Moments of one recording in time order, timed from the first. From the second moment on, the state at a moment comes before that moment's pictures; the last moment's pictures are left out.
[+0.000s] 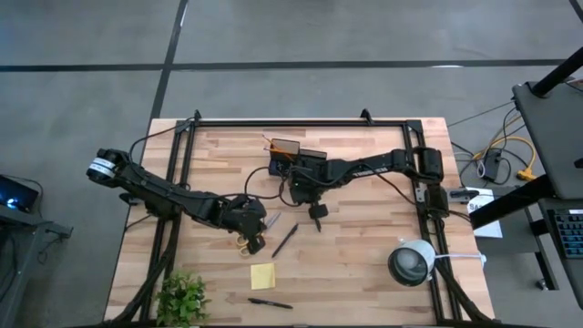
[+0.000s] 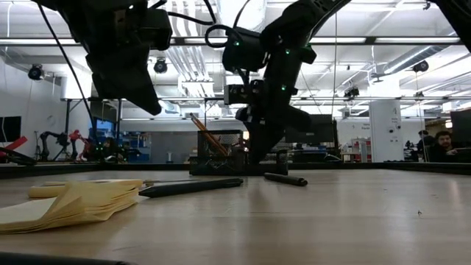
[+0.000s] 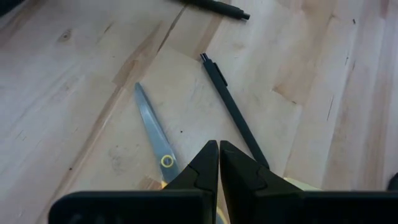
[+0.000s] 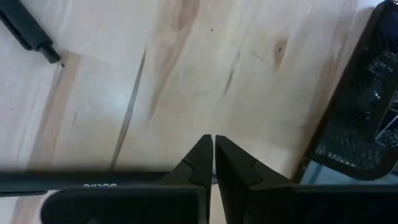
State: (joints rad) left arm -0.32 1.39 0.86 -0.37 -0.24 -0.76; right arm -0.10 2.01 1.38 -0.58 0.02 -0.40
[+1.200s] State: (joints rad) left arm -0.32 1.39 0.86 -0.37 -0.25 -0.75; right arm 0.01 2.04 1.37 -1.02 -0.19 -0.26
